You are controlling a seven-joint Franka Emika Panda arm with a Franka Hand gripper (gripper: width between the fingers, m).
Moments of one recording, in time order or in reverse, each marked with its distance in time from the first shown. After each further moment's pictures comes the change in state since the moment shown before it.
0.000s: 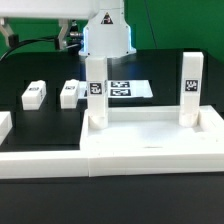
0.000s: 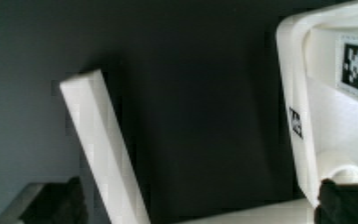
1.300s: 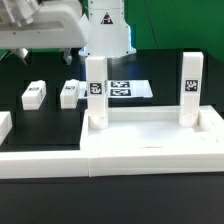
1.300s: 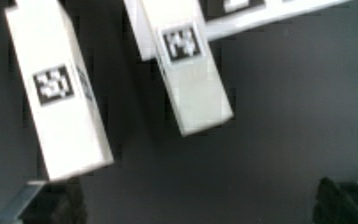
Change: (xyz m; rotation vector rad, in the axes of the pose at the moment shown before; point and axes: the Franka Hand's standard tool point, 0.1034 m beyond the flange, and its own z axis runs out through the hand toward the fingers) arm -0.071 0.021 0.042 0.086 -0.541 0.043
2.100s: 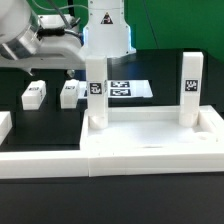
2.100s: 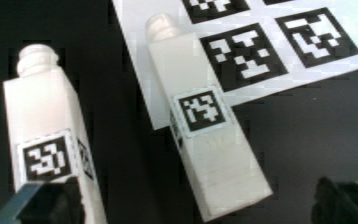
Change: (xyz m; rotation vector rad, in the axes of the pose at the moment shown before) arm -0.007 0.009 0.041 -0.004 -0.232 0.026
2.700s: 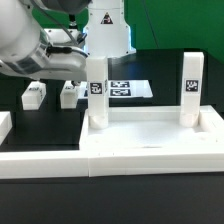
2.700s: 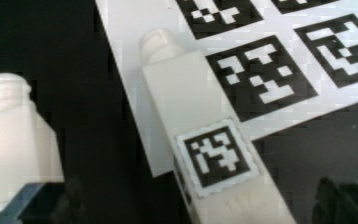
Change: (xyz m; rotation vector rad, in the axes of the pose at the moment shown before) arm -0.003 0.000 0.045 0.008 -0.053 0.037
